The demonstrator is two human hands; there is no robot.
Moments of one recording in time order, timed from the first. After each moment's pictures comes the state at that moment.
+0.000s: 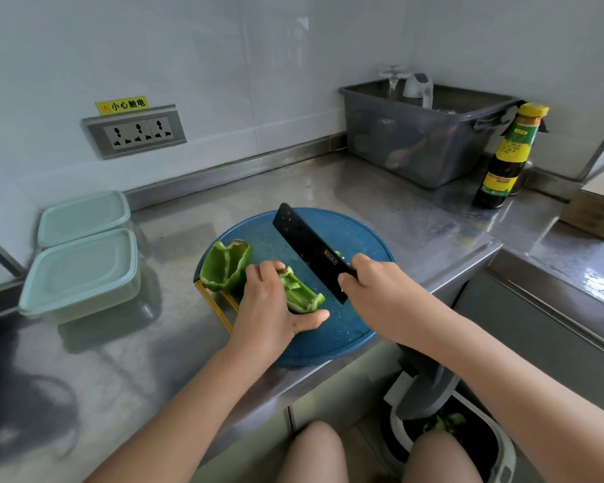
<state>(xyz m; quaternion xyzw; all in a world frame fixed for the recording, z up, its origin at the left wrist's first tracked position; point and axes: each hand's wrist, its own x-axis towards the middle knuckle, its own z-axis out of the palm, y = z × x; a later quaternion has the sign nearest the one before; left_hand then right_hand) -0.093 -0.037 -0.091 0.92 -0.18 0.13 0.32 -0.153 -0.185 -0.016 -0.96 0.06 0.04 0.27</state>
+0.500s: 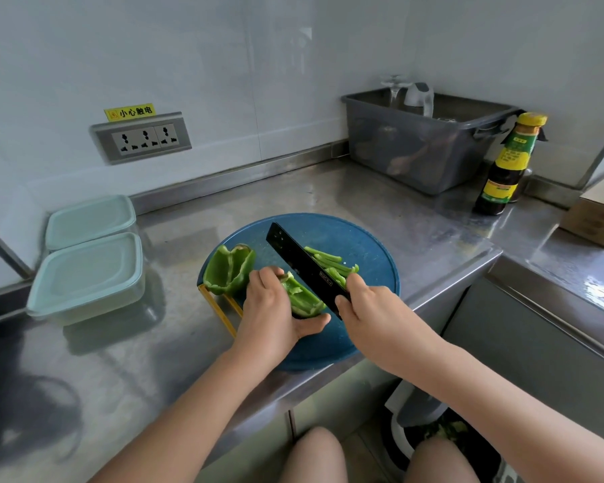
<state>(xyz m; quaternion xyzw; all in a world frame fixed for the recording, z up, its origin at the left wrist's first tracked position) -0.090 -0.040 -0.100 0.93 -0.18 0.15 0.29 -0.161 -0.181 -0.046 -0.97 0.02 -0.01 0.22</state>
